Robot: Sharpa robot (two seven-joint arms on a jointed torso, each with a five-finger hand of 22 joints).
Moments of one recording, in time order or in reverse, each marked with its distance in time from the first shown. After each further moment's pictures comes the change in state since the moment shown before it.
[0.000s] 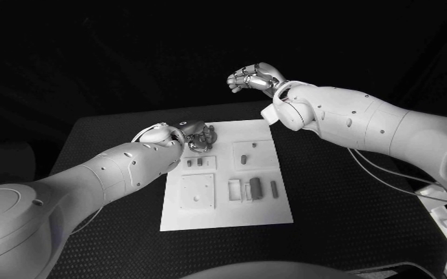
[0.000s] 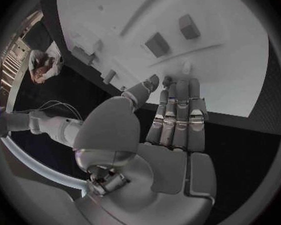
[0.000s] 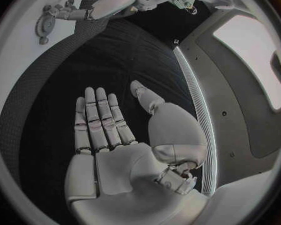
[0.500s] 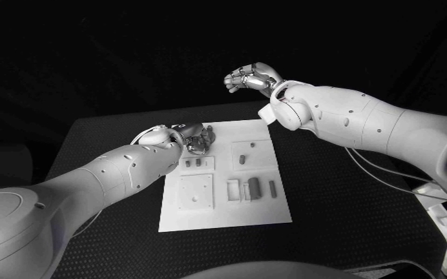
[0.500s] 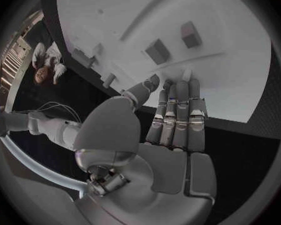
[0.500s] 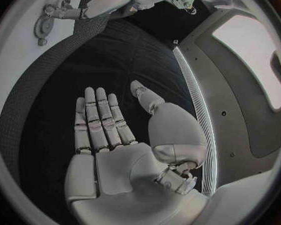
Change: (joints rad) left arm -0.011 0.013 0.000 -0.024 -0.001 0.022 0.000; left_hand 0.004 0.004 -0.003 0.003 0.000 -0.006 -0.006 -0.006 -0.007 -0.017 0.009 -0.030 -0.015 -0.006 0.006 0.000 0.012 0.000 0.000 0.000 0.000 0.001; right arm 0.001 0.001 0.000 0.007 0.000 0.000 -0.001; right_hand 0.000 0.000 0.000 0.000 0.000 0.000 0.000 0.000 0.000 0.000 0.000 0.000 0.000 0.000 0.000 0.000 -0.001 0.000 -0.004 0.004 0.000 0.001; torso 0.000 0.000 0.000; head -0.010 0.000
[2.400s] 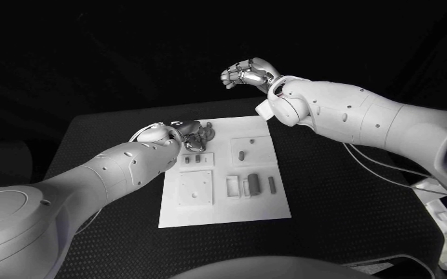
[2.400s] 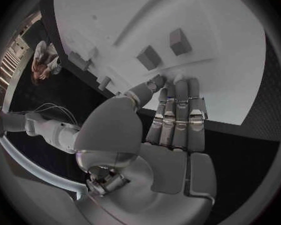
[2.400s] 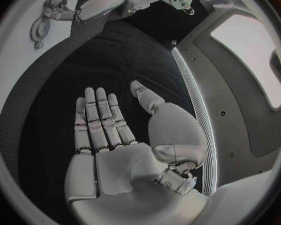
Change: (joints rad) left arm -0.013 0.019 0.002 -0.050 -0.003 0.014 -0.004; left_hand 0.030 0.017 0.028 0.000 0.008 0.047 0.036 0.018 -0.022 0.062 -0.009 0.002 0.004 0.013 -0.013 -0.012 0.042 0.000 0.014 -0.007 -0.004 0.006; right arm 0.004 0.005 0.000 0.008 0.000 0.006 -0.001; right_hand 0.000 0.000 0.000 0.000 0.000 0.000 0.000 0.000 -0.001 0.000 0.000 -0.004 0.000 -0.003 0.003 0.000 -0.001 0.000 0.000 0.000 0.000 0.002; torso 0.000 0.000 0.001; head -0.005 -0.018
